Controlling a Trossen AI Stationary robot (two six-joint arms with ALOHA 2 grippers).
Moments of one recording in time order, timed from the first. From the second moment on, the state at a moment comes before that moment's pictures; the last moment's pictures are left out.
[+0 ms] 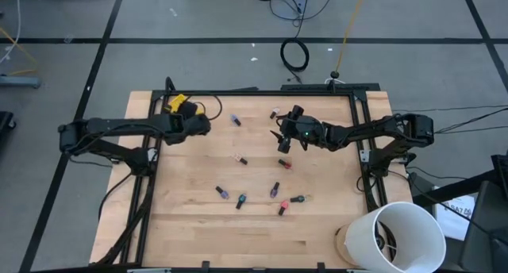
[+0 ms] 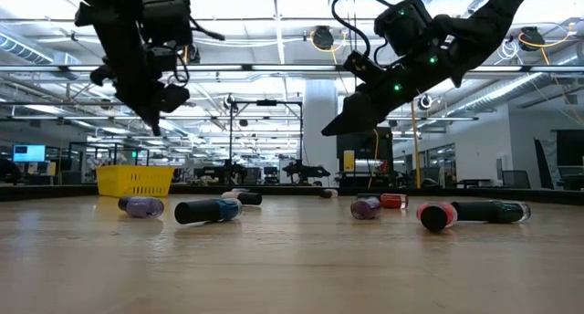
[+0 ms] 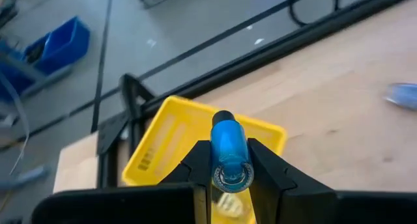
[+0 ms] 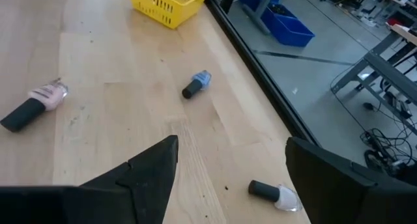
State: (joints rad) left arm 0.30 1.21 0.77 -0.76 -0.87 -0.68; right arm -0.24 1.53 0.65 0.48 0.28 -0.26
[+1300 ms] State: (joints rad) left arm 0.60 1.21 0.60 -0.58 -0.76 -0.73; right arm -0.24 1.53 0.65 0.48 0.28 -0.25
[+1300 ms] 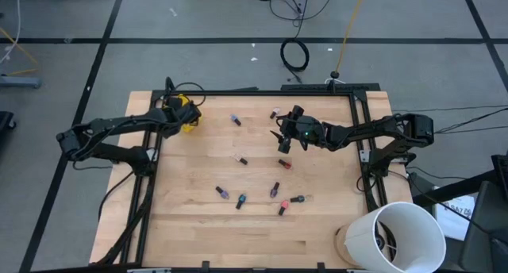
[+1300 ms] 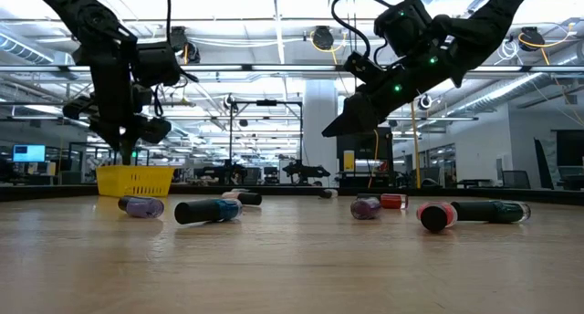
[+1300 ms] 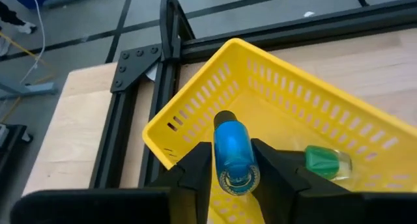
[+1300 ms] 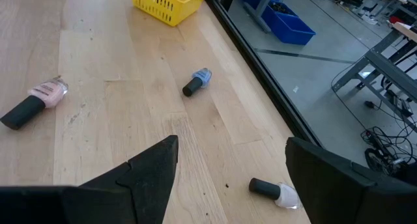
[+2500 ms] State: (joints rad) left arm 0.54 1.19 0.60 -0.34 -0.41 -0.37; right arm -0.24 1.53 0.65 0.49 0.29 -0.28
